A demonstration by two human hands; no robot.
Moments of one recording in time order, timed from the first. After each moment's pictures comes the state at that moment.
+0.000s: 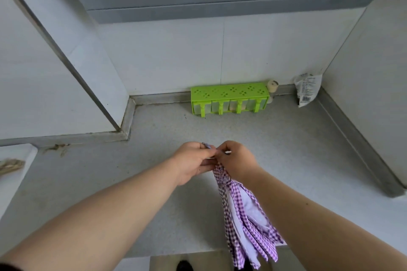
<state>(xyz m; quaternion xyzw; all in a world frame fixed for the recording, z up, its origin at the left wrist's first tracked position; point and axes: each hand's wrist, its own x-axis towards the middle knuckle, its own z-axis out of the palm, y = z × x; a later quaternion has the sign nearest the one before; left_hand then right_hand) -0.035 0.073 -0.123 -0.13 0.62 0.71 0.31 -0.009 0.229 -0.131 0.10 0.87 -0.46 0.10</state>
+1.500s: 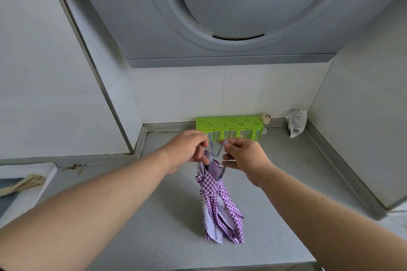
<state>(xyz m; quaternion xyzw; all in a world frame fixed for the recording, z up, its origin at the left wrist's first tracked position) -0.015 0.042 0.014 0.03 0.78 0.60 0.20 0.011 0.236 -0.026 0.11 0.69 -0.71 0.07</state>
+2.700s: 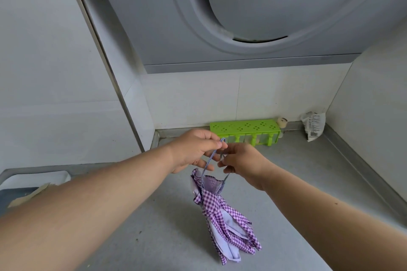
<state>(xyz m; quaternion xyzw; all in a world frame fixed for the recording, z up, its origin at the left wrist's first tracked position) -0.034 -0.006 0.034 0.09 0.75 0.60 0.26 -0.016 0.175 -0.027 0.02 0.74 -0.65 0.14</state>
